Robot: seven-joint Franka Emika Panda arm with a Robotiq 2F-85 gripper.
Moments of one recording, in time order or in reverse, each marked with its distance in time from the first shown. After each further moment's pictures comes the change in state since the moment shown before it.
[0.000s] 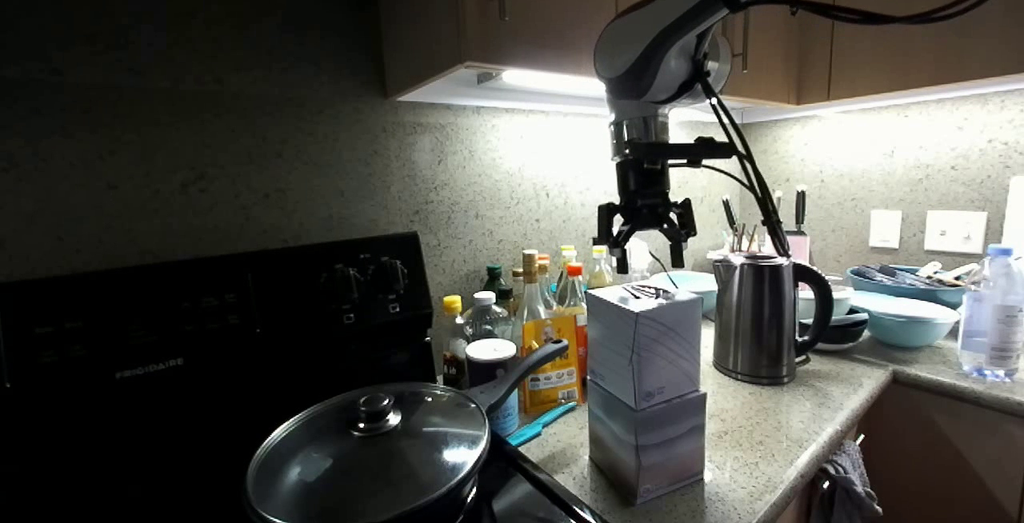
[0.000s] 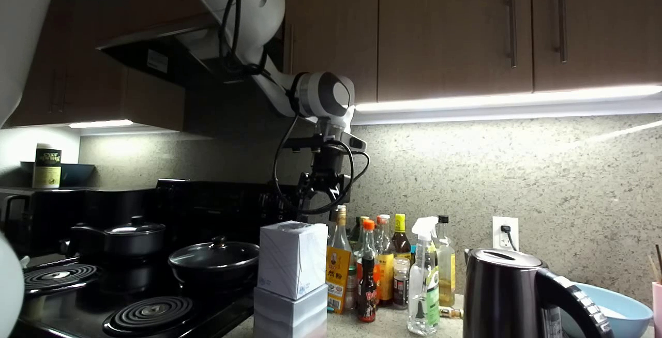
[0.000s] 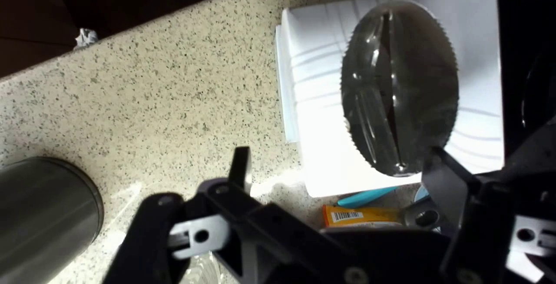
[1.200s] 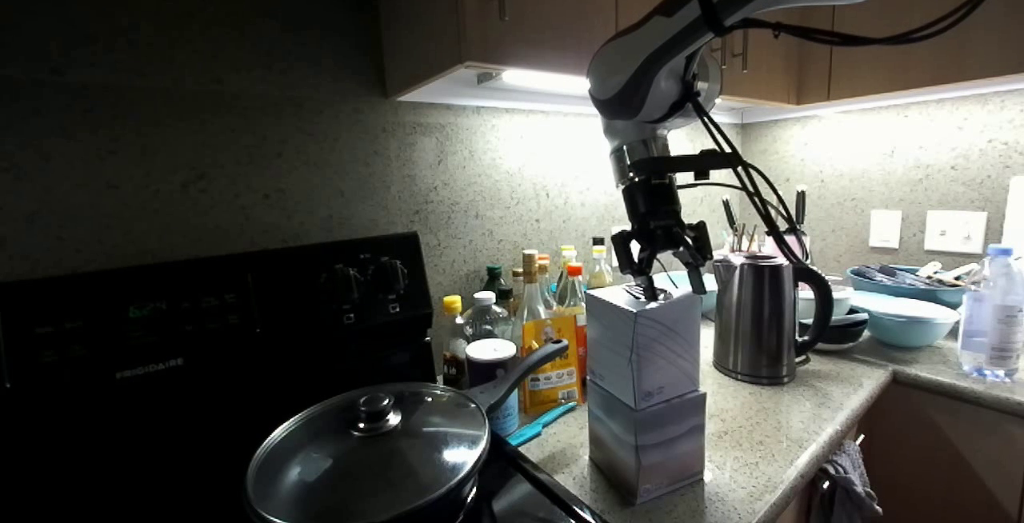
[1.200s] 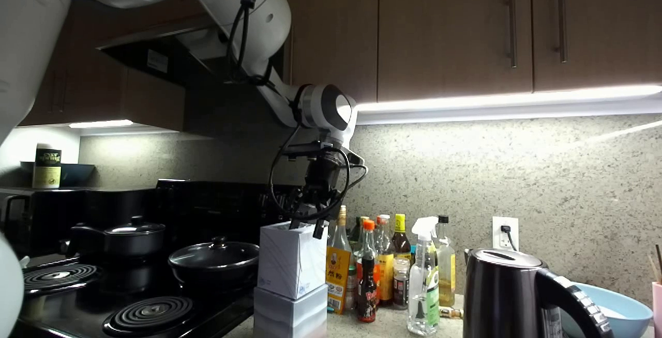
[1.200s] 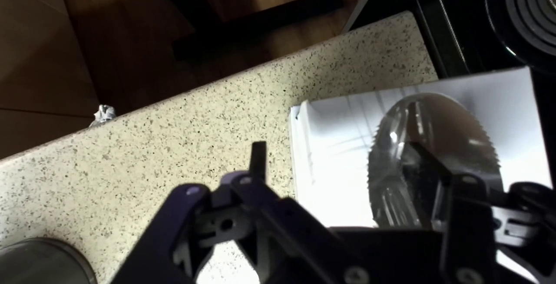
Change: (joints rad) arm -0.001 0.058 -0.001 0.016 0.013 -0.176 -0.001
